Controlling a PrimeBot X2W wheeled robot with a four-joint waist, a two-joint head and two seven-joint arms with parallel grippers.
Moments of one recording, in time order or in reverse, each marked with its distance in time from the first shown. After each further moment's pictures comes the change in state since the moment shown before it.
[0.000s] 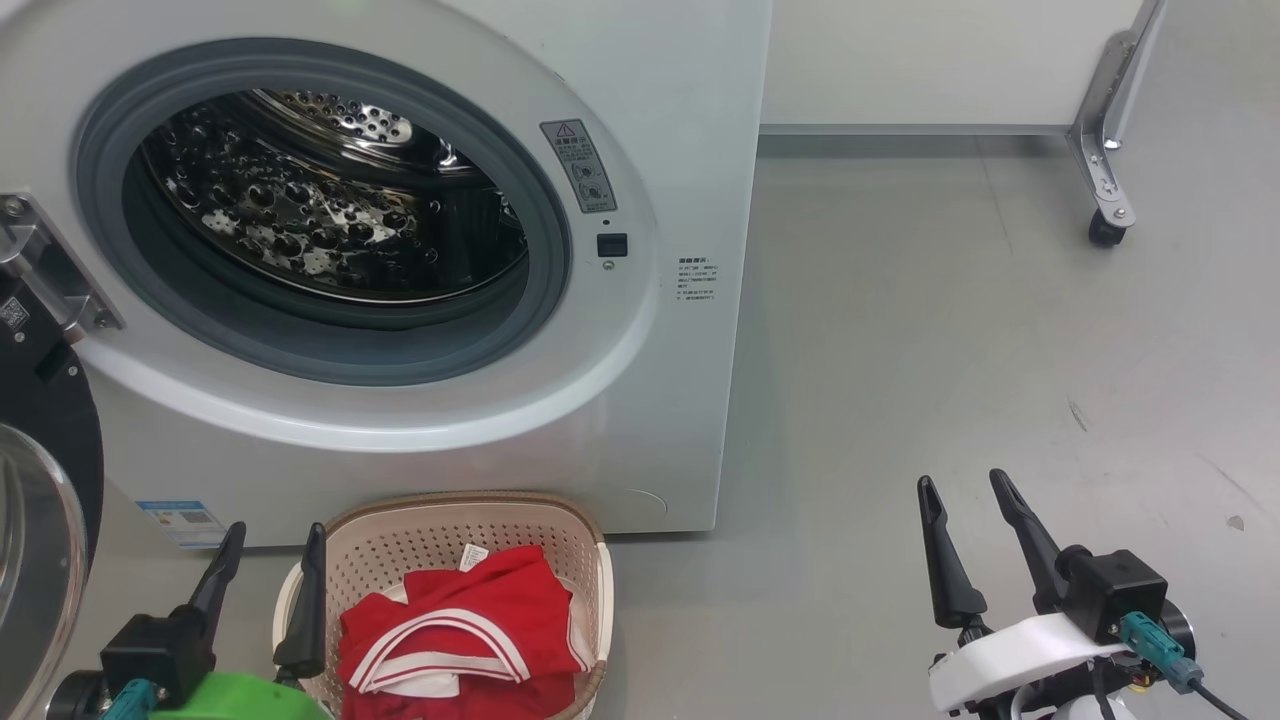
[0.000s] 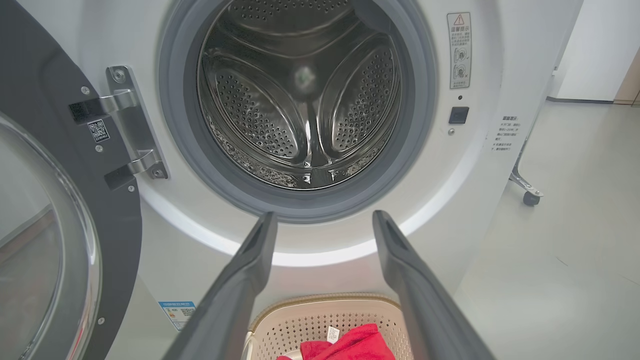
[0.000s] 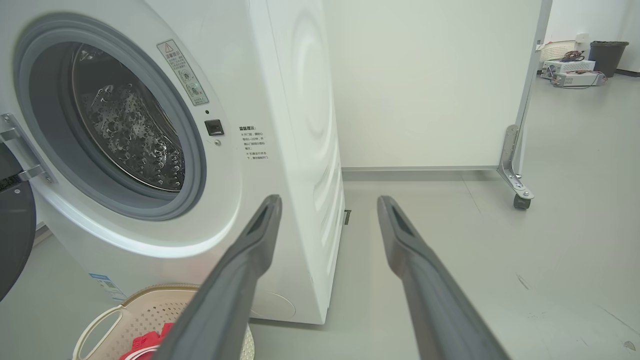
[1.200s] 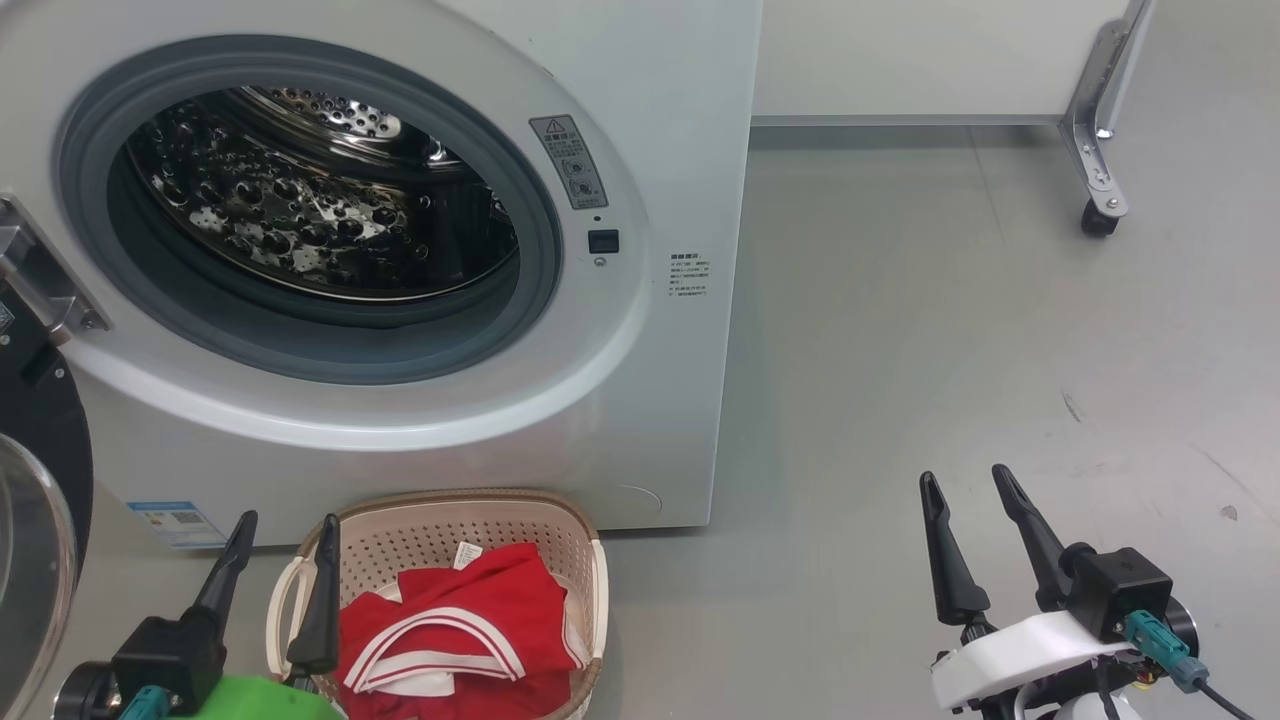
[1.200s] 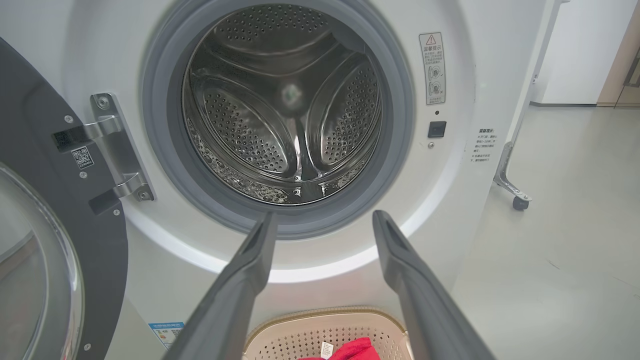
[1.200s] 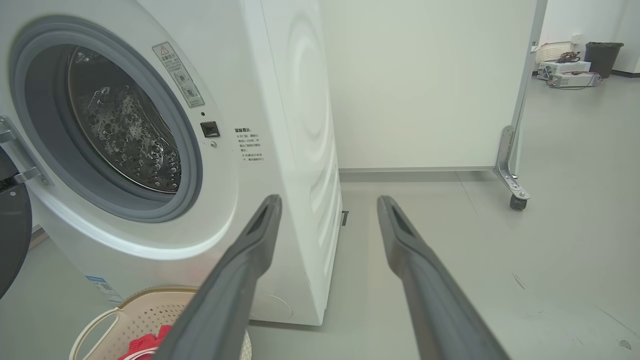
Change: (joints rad) left arm 0.028 -0.023 0.006 -0.086 0.042 0.000 0.000; right arm 0.000 0.004 -0.013 -0.011 -0.008 0.017 0.000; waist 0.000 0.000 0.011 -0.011
